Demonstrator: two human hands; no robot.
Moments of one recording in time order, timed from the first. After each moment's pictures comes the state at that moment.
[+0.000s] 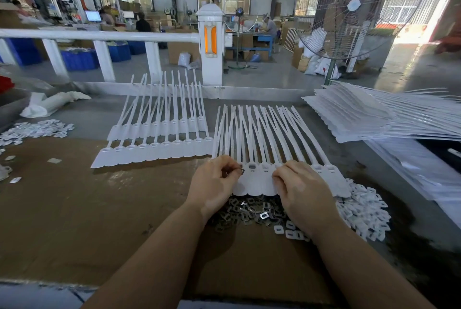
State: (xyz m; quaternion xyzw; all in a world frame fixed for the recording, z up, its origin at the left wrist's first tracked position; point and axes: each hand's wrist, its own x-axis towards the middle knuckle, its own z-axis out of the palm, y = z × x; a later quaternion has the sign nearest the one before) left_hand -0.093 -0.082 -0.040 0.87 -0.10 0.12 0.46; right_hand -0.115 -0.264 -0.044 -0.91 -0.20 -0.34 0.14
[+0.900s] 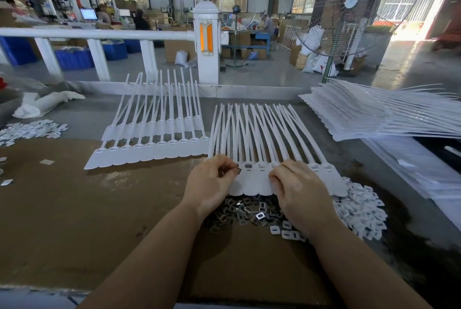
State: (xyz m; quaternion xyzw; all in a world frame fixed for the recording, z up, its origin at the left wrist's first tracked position) left_hand -0.088 -0.082 -0.042 0.89 -0.10 0.12 0.44; right_hand -0.117 -0.265 -0.043 -0.91 -0.20 -0.33 0.15
